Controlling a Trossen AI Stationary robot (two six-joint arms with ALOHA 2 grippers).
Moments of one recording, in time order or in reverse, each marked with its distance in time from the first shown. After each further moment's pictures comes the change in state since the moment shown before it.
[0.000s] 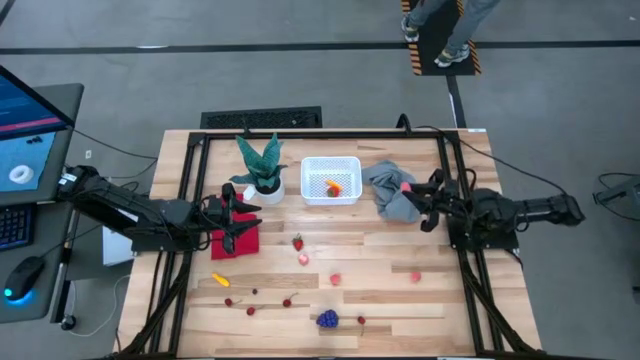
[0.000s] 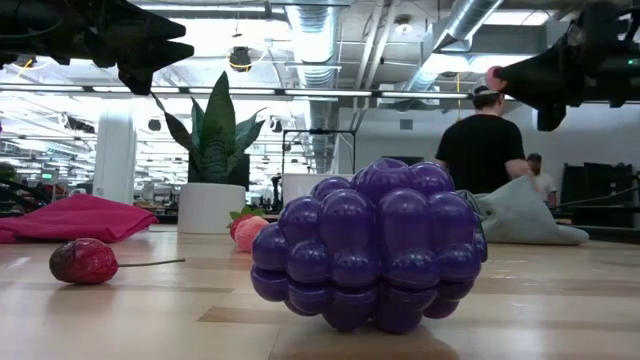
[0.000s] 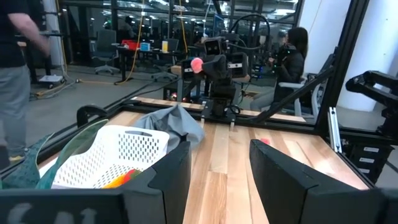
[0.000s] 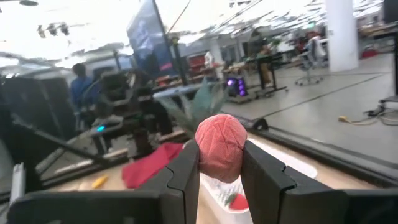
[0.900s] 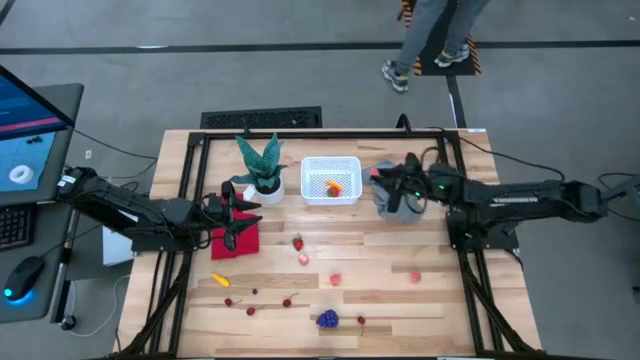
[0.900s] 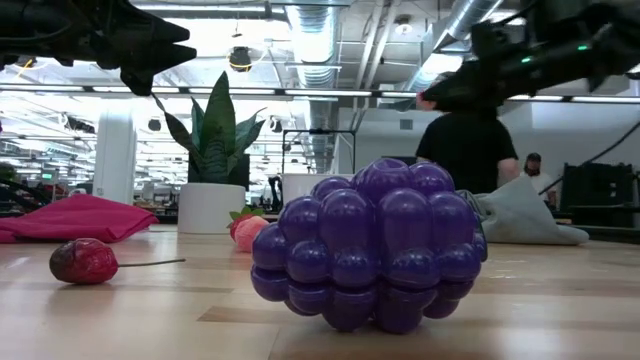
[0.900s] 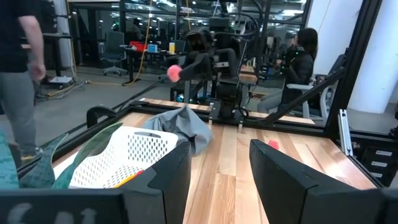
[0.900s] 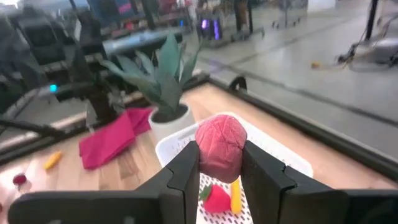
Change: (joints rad) left arm 0.028 0.000 0.000 0.003 -0.002 0.005; right arm -0.316 0.829 0.325 0.200 -0.264 0.065
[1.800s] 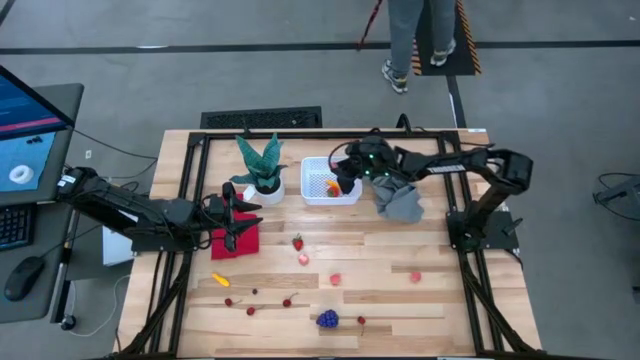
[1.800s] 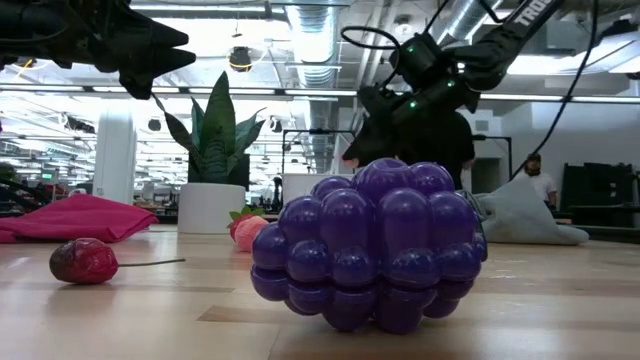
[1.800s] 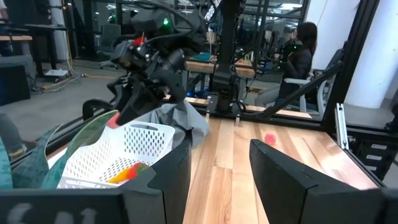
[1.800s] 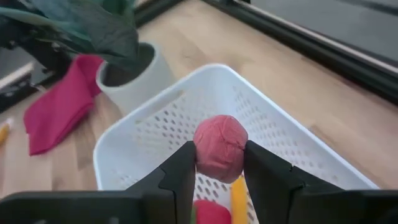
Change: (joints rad) left arm 0.000 0.000 0.000 -0.030 0.010 -0.025; right arm -0.163 0.725 0.523 -0.176 -0.240 0.061
